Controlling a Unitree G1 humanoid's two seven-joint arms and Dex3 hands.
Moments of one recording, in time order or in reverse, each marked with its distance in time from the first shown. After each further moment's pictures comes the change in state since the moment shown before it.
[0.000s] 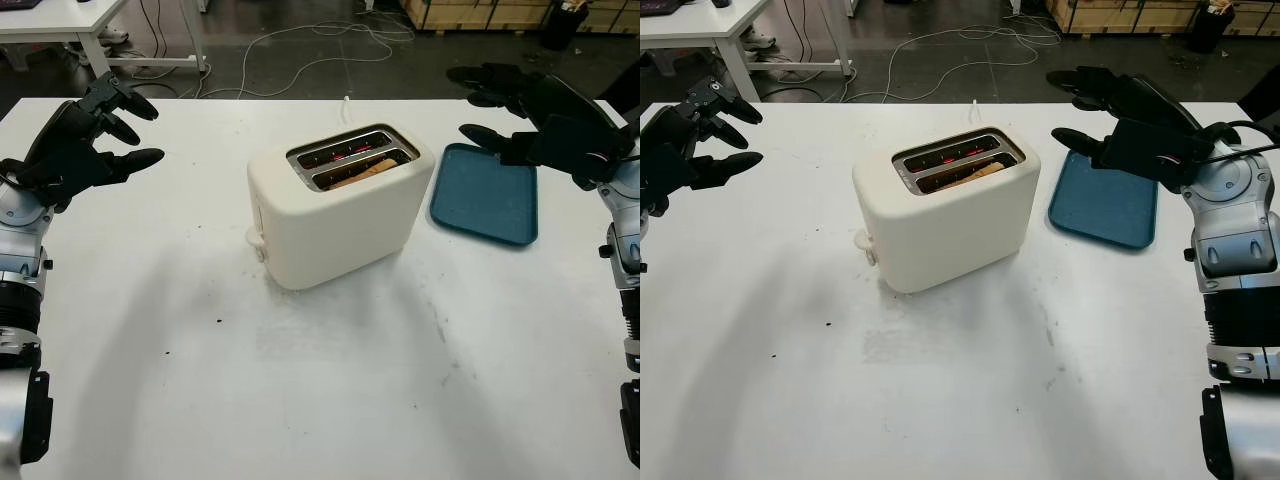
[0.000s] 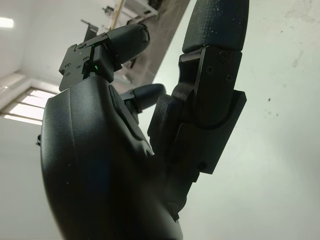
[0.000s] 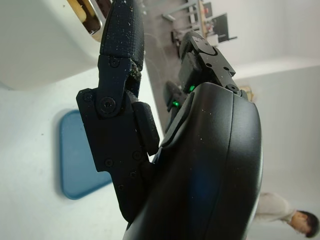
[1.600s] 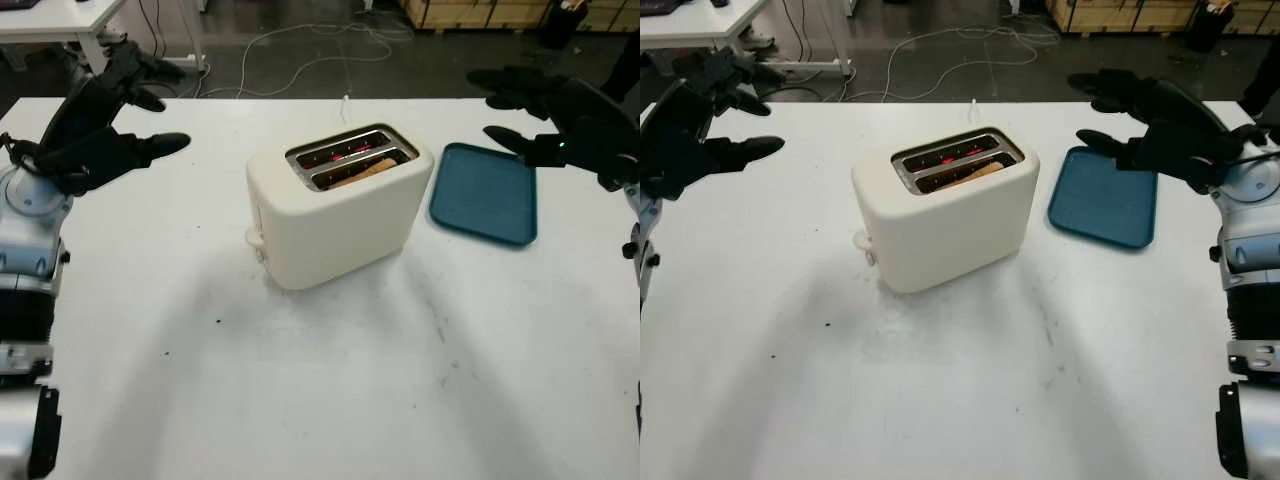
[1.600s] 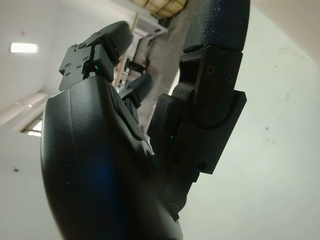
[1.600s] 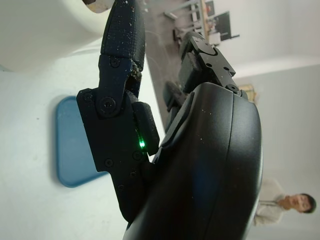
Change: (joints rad) left arm 0.145 -0.037 0.004 -0.550 0.030 0.309 0.026; right arm -0.015 -0.051 -0.034 0.152 0.038 -0.143 0.040
